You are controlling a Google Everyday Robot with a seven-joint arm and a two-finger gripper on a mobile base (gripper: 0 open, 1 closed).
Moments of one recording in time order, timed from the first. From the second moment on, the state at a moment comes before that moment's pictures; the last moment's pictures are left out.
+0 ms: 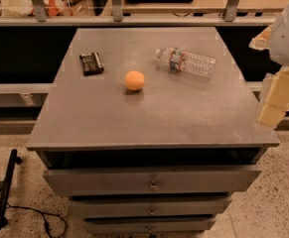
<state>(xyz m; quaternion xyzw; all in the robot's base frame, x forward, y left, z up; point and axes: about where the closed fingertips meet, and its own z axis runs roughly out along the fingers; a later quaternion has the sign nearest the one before) 0.438 -0.217 0.976 -0.60 0.78 -0.03 0.16</state>
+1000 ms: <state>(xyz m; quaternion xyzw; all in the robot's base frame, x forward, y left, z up) 0.442 -0.230 0.985 -0.57 0.80 -0.06 0.19</state>
